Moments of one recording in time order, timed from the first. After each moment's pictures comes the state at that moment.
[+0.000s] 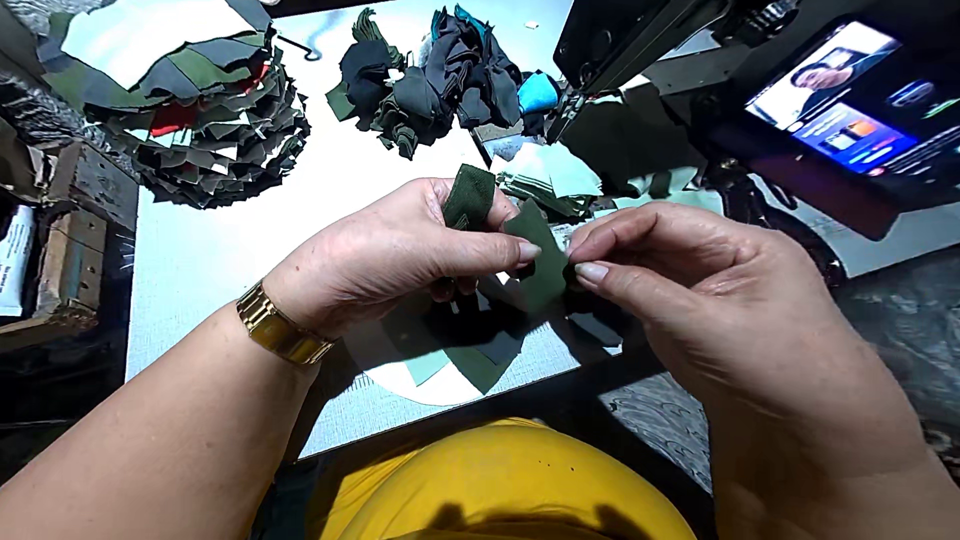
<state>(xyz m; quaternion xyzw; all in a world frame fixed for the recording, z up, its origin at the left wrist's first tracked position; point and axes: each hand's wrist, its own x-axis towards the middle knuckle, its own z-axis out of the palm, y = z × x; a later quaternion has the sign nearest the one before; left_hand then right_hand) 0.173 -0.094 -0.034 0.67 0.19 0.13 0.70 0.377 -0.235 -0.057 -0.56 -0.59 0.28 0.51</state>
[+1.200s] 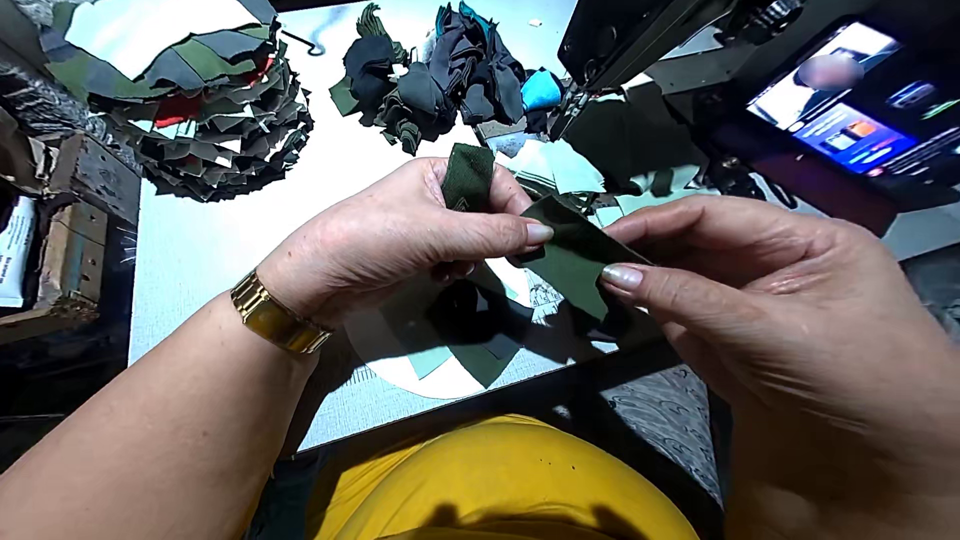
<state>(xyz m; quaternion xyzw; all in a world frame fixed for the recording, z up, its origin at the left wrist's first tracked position) 0.170 -0.094 -0.030 0.68 0.17 0.16 0.70 0.378 -0.243 -0.044 -0.52 -0.60 0.32 0.52</state>
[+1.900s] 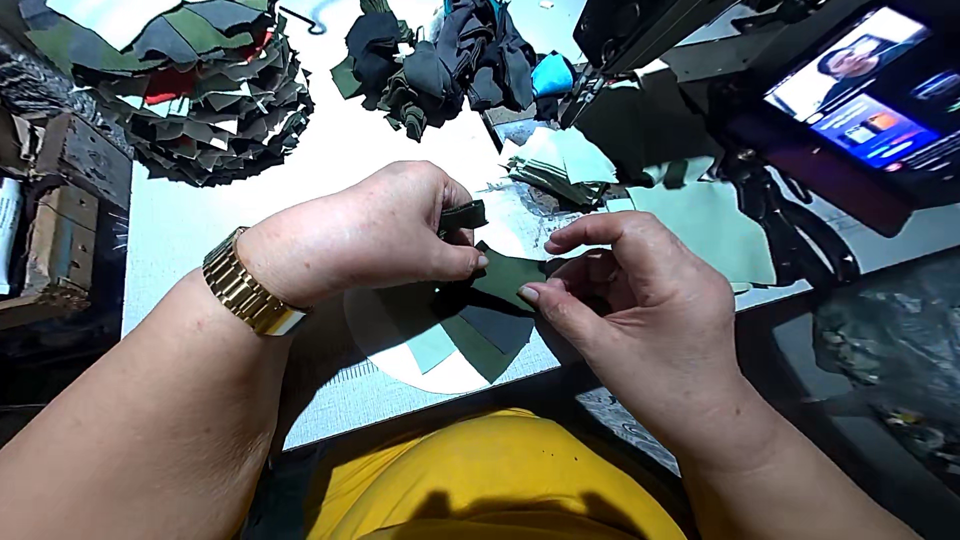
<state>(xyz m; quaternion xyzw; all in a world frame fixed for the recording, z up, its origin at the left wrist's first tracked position) 0.163 -0.080 -0.029 0.88 0.25 0.03 0.40 0.352 -0.233 -0.087 -0.60 -0.67 0.07 0.43</state>
